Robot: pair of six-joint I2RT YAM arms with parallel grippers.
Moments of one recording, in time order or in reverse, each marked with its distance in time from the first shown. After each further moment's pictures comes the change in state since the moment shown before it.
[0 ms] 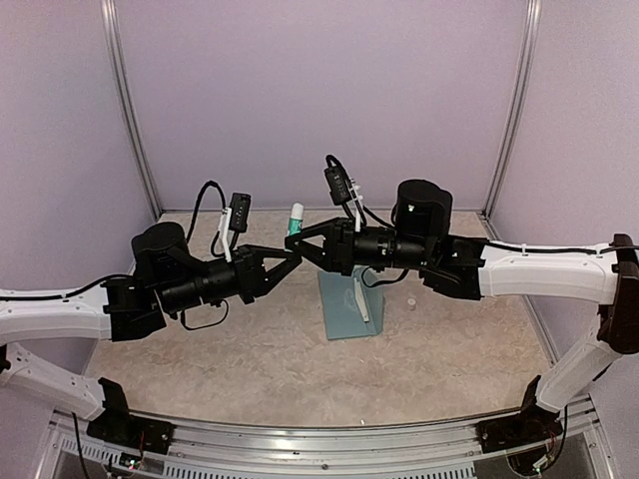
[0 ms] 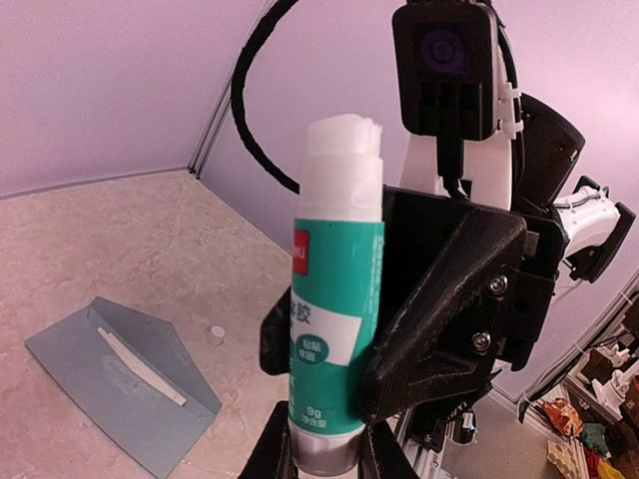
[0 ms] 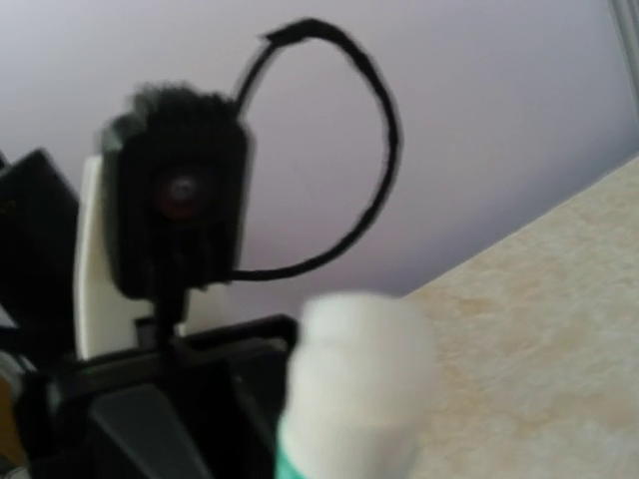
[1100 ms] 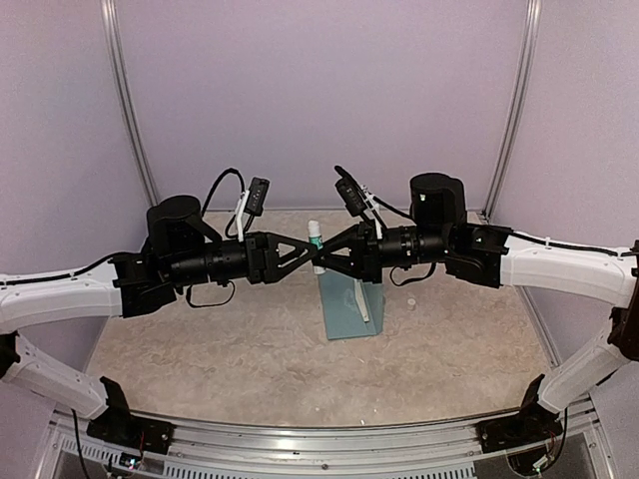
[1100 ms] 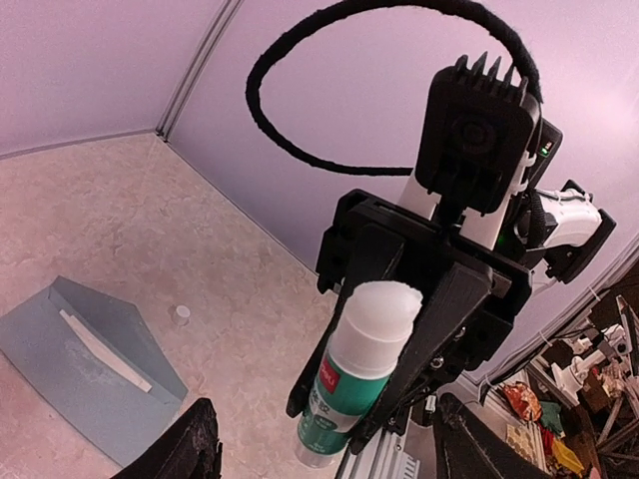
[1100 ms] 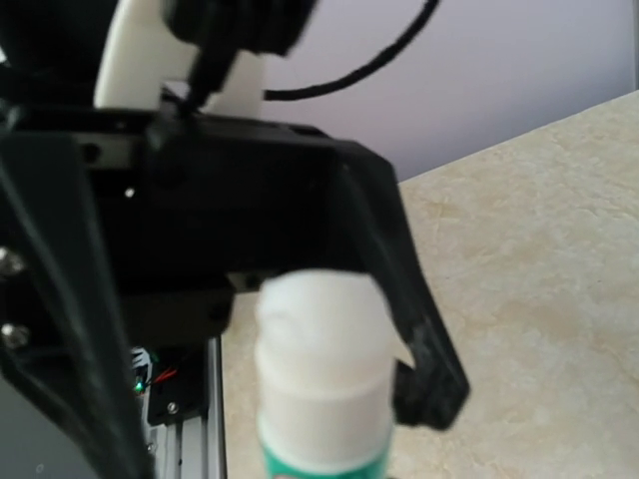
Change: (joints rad) left arm 0.079 0.093 0.156 -0.125 0.191 -0.068; right arm -0.079 -0.090 -0.003 -0.294 -0.163 -0.260
